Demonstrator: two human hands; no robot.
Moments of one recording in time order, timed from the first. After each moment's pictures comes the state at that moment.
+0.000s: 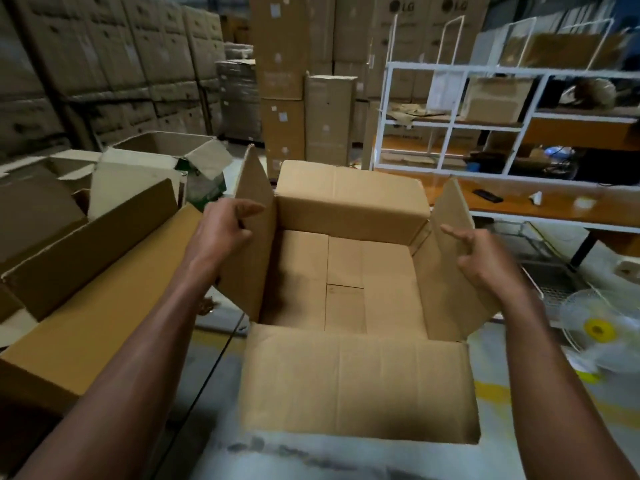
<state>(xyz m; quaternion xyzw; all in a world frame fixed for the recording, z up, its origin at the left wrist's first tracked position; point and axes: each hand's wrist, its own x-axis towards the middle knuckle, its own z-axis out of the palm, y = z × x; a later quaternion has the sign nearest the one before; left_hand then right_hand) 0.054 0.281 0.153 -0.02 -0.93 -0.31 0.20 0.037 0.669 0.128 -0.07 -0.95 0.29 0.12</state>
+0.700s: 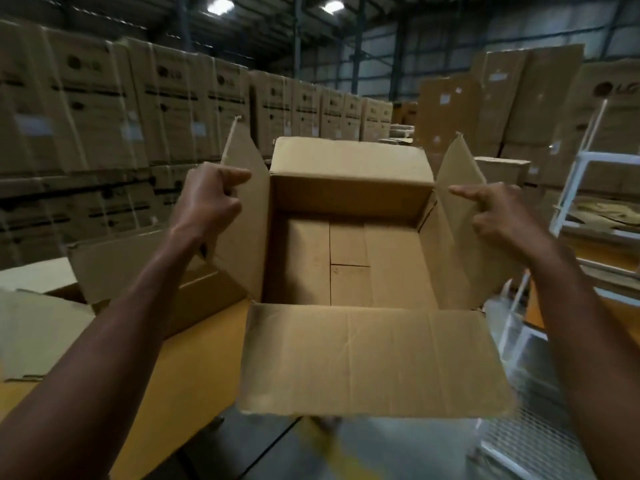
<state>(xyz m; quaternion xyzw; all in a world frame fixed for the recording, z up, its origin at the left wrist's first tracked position) -0.024 0.171 0.287 0.20 -0.86 -0.19 0.44 -0.252 0.494 0.299 0.30 -0.89 0.31 0.18</state>
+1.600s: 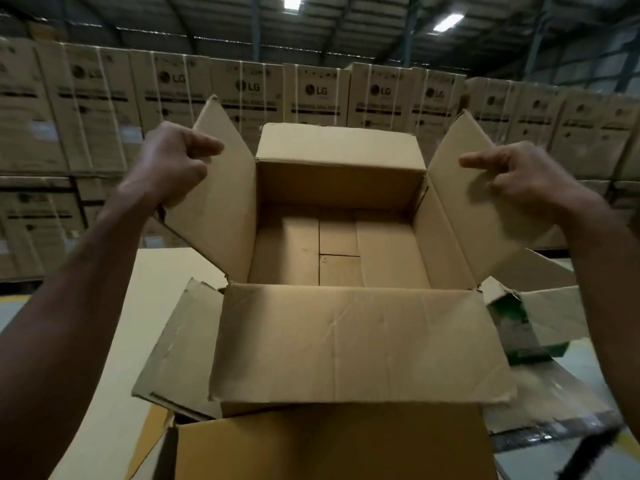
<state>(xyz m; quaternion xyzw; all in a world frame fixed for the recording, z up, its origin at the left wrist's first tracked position) 0.071 -0.083 0.333 0.45 -0.75 -0.05 0.47 -0.375 0.042 0.347 0.62 -0.70 0.35 0.04</state>
